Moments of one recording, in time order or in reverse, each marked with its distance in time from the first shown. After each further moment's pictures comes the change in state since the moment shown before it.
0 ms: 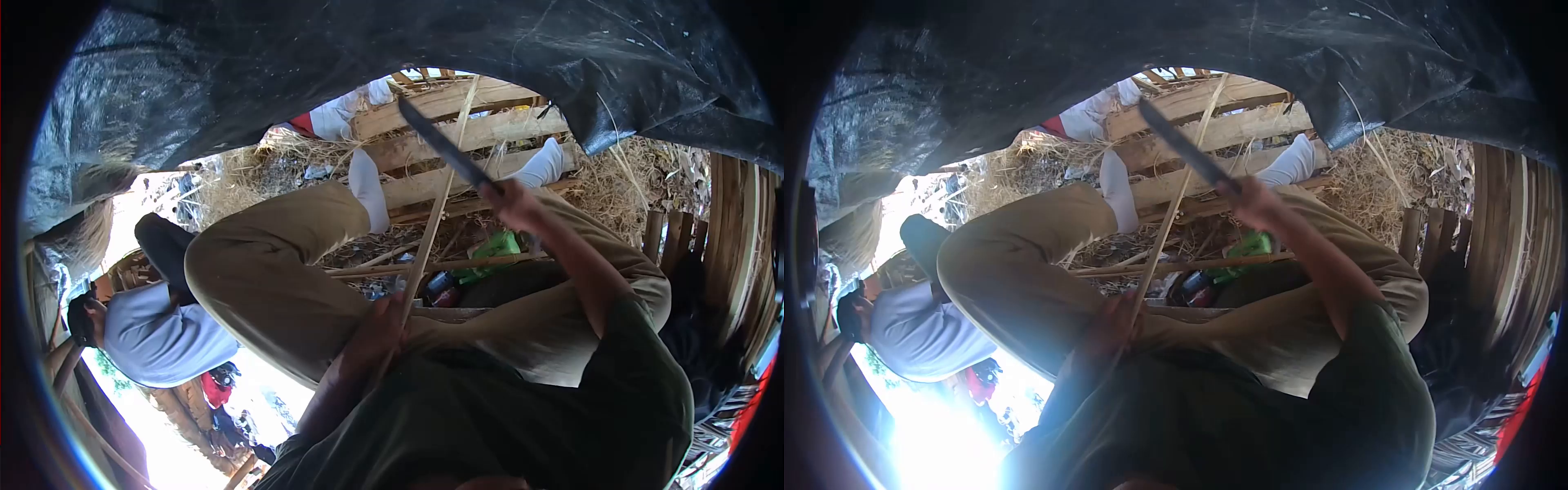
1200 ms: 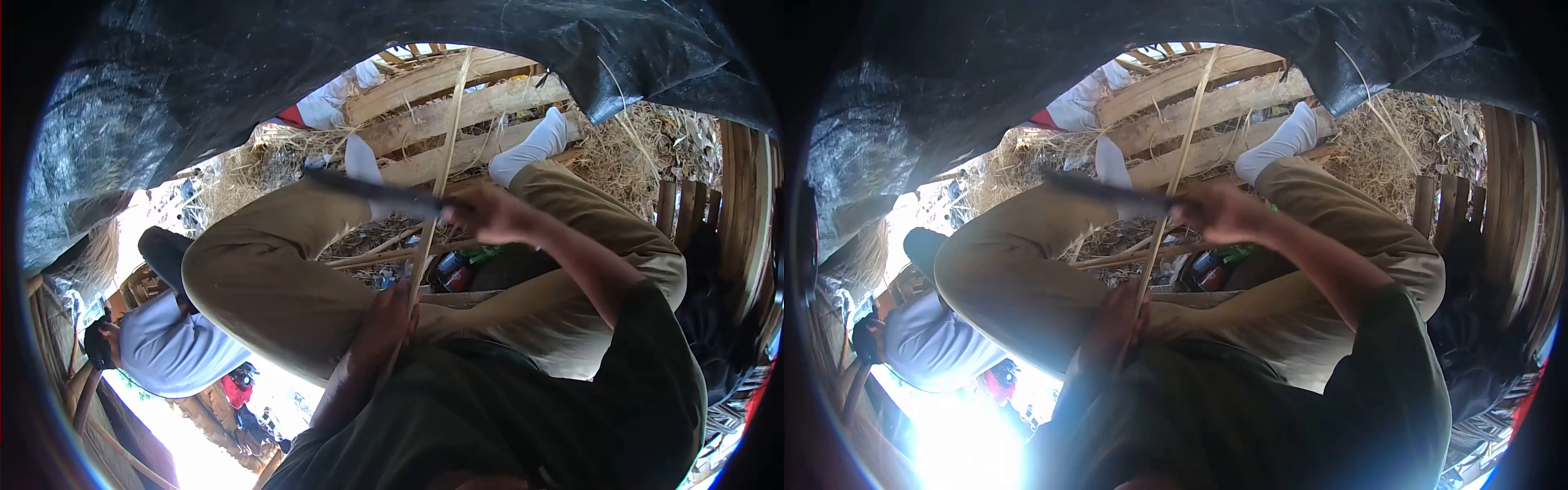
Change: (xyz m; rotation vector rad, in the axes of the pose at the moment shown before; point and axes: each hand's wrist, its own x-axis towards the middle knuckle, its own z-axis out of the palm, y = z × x) left_hand 0.014 -0.006 0.003 -0.020 -0.038 0.014; right_hand -0.041 -0.031 0.037 -0.126 -0.100 -0.518
